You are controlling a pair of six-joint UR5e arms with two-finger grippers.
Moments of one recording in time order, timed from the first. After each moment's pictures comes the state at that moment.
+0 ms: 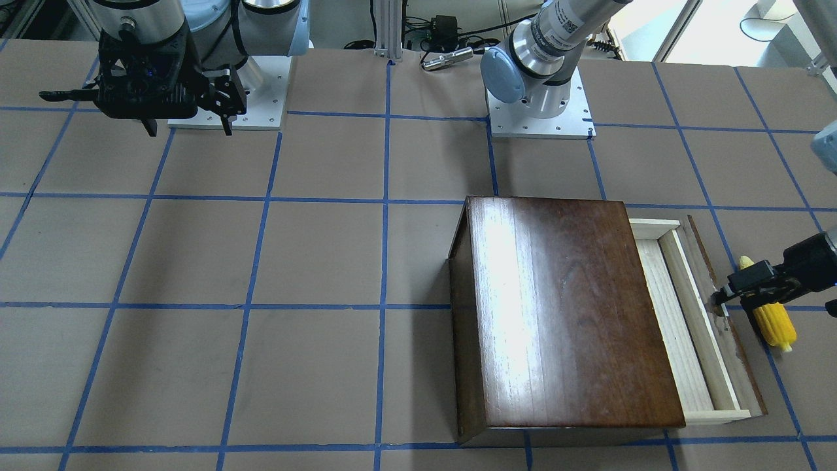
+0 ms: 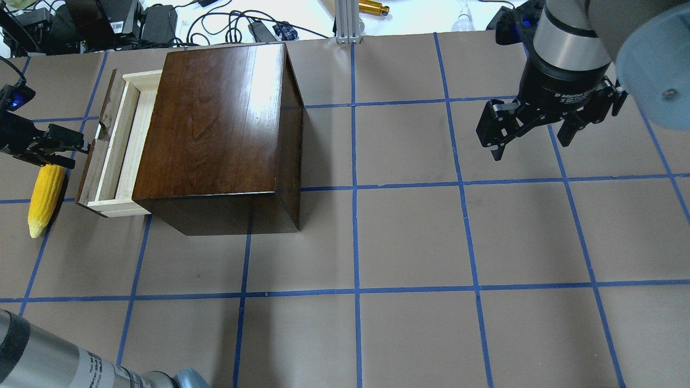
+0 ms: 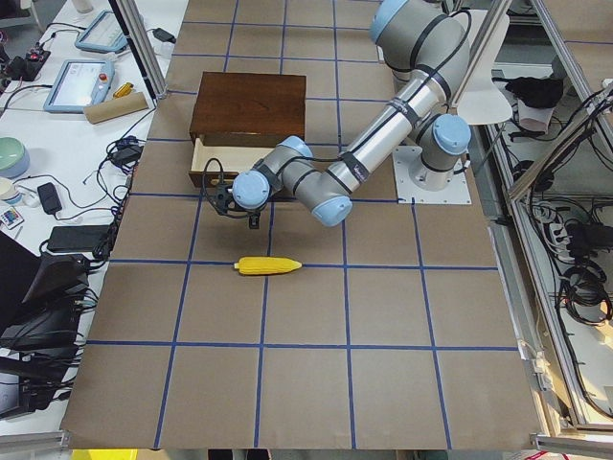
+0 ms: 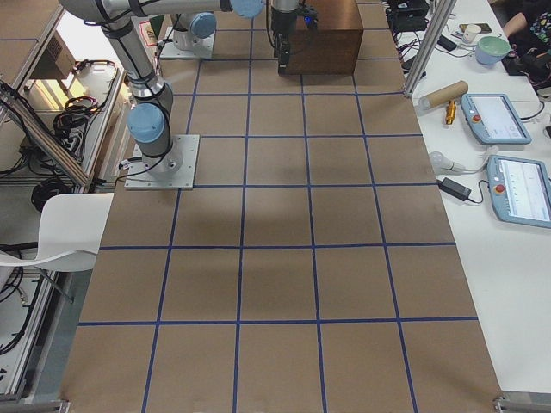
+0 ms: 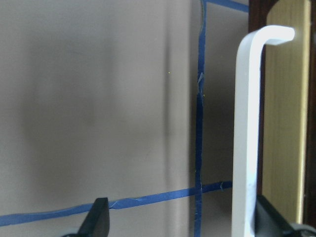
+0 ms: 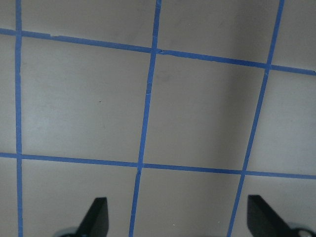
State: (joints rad) left arm -0.85 -2.02 -1.57 -1.34 1.17 0.71; right arm 1.61 -1.64 1.59 -1.46 -1.68 -0.08
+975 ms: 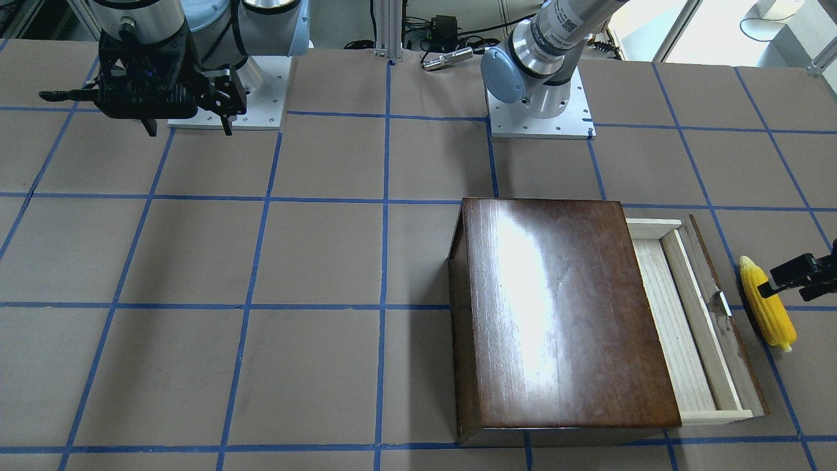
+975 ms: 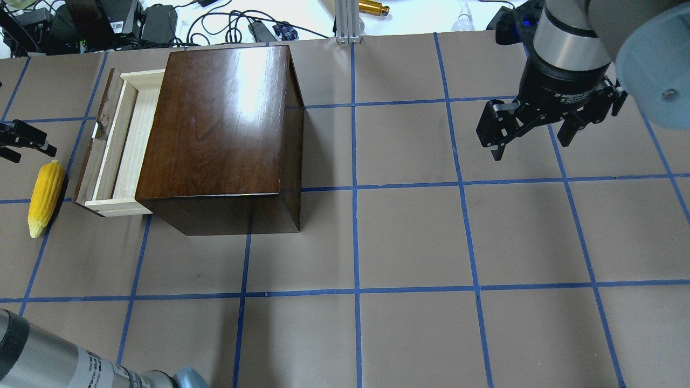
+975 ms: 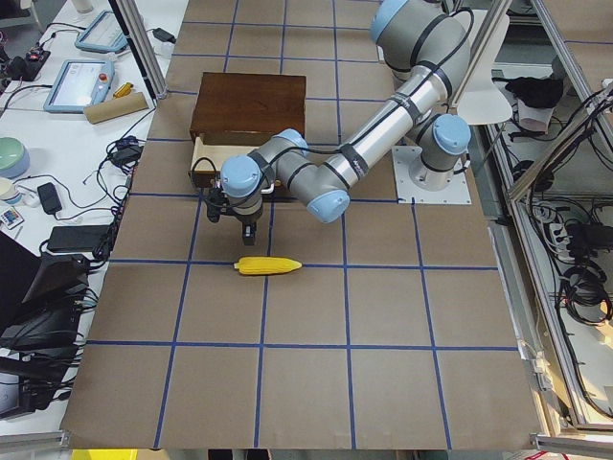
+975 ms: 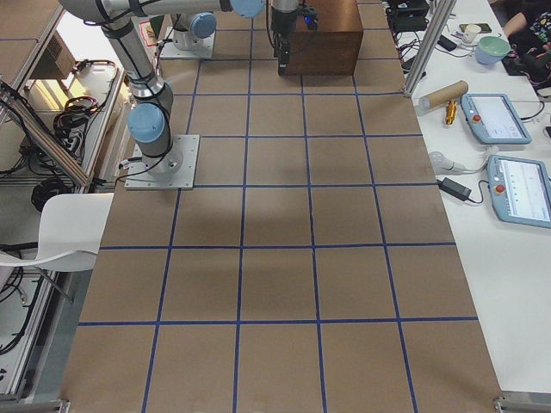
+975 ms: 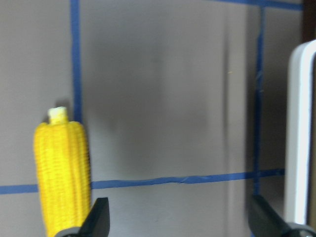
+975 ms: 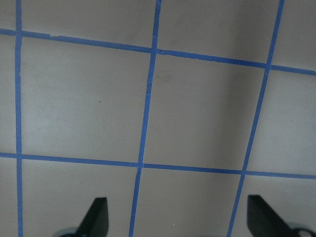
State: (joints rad) left arm -0.84 -2.04 -1.48 -1.23 1.48 0.71; right arm 1.61 -1.64 1.59 -1.46 -1.68 -0.08
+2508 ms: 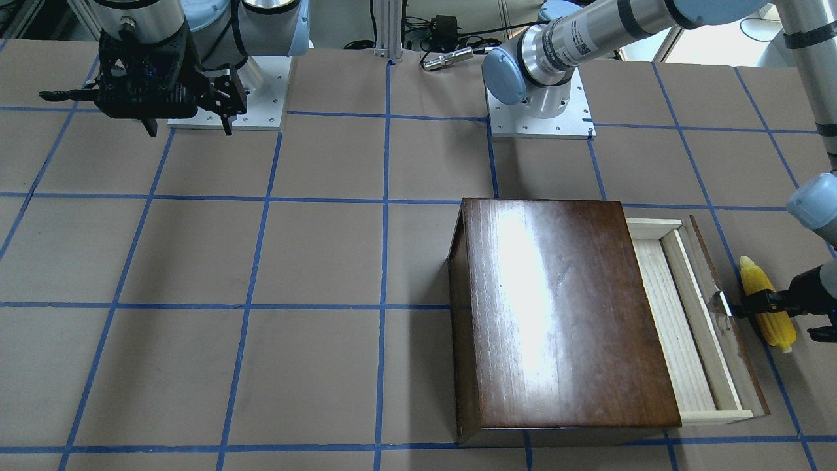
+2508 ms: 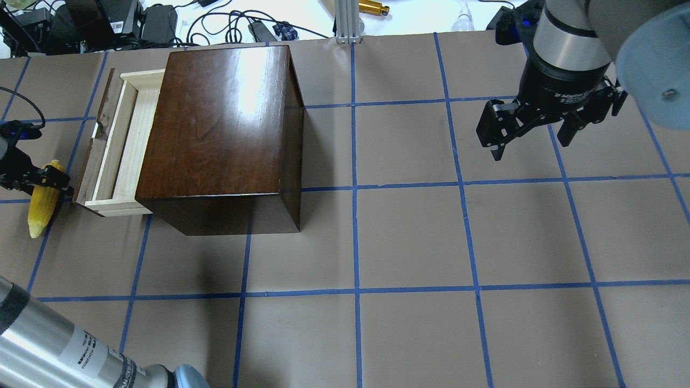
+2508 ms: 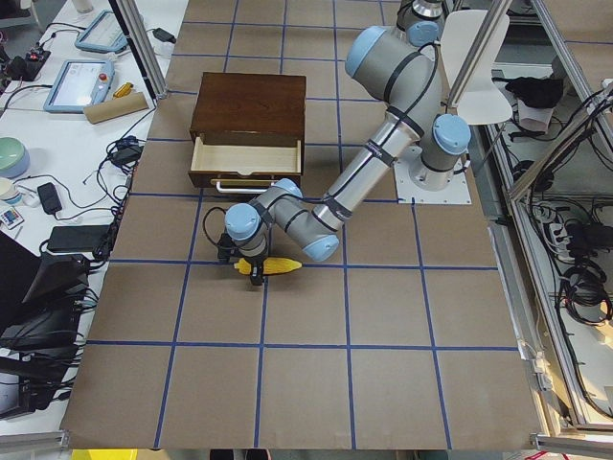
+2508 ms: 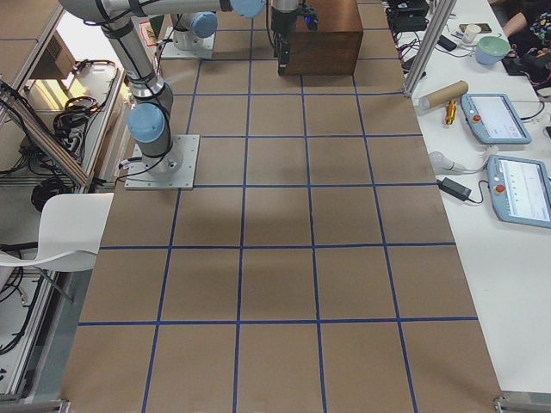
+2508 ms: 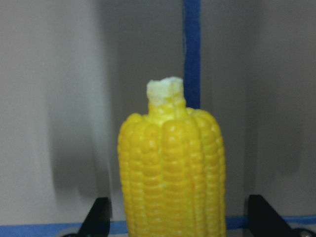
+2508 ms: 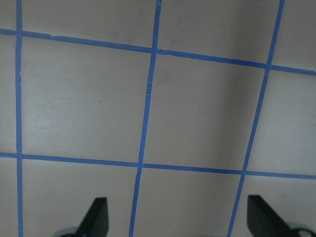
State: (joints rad) left arm -0.82 -2.23 -1.53 -1.02 1.59 0.77; right arm 1.61 -1.64 1.59 -1.46 -1.68 -0.08
